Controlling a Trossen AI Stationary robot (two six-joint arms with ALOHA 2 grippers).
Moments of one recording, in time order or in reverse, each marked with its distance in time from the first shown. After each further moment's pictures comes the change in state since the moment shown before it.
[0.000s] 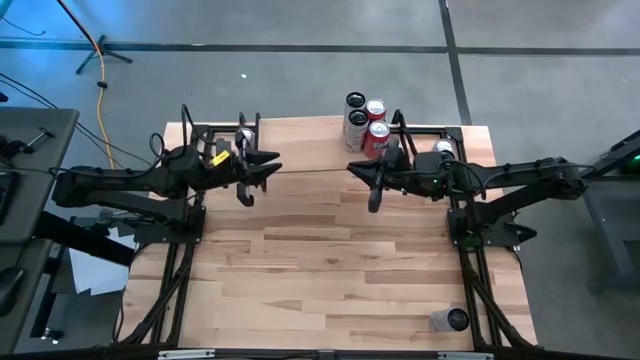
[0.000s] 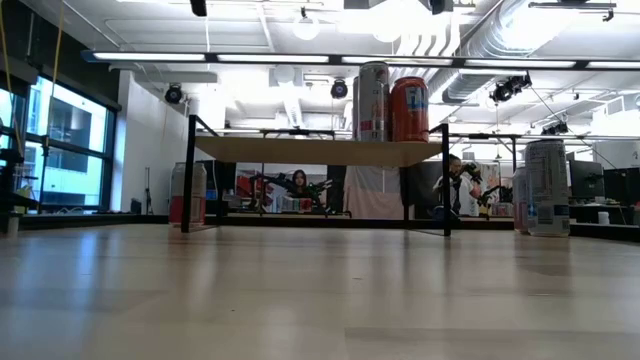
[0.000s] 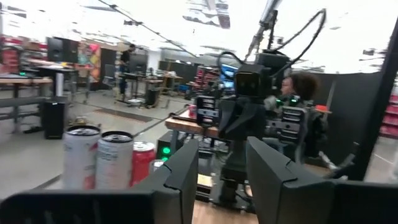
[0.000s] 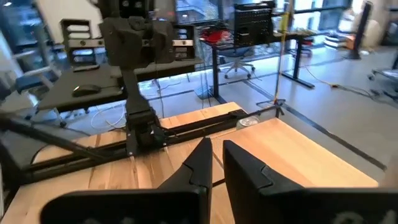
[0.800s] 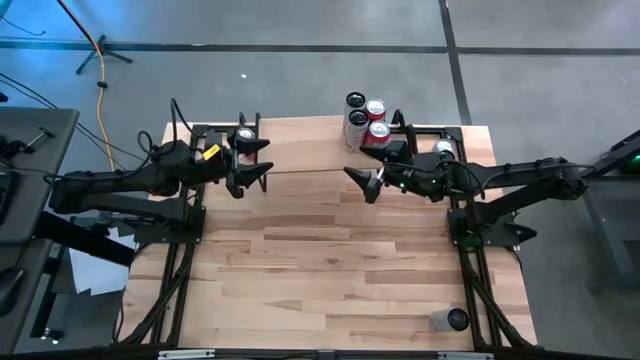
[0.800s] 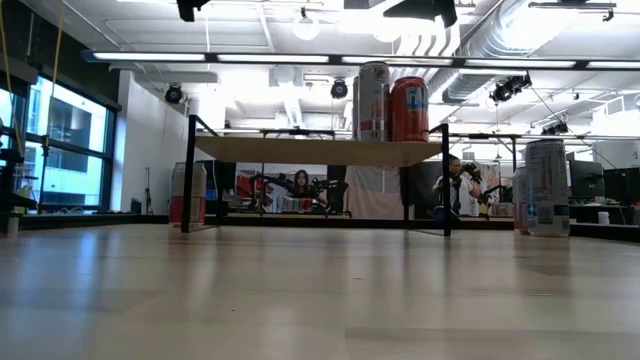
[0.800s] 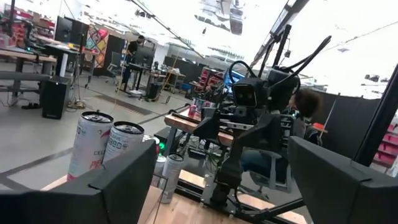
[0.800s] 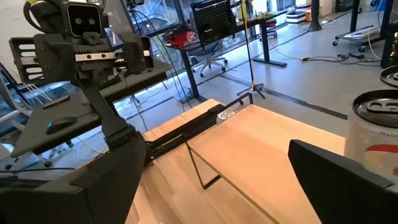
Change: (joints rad) left arm 0.056 -0.089 0.002 -0.100 0.024 -0.148; right arm 0.000 0.000 0.000 -0.032 0.132 0.218
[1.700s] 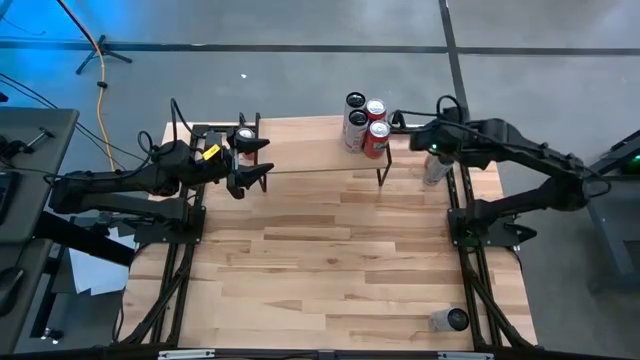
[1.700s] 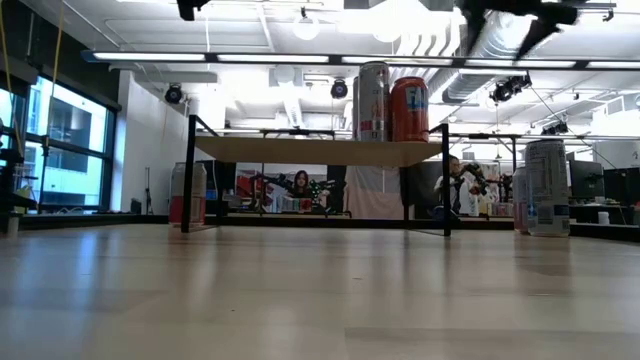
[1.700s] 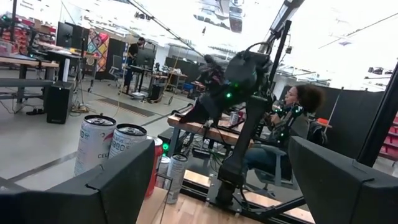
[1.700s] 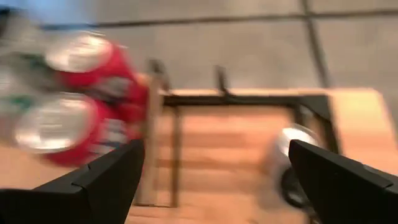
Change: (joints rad) left arm 0.000 0.000 -0.001 -0.001 -0.001 0.036; right arm -0.321 -0.014 0.385 -1.396 0.197 0.796
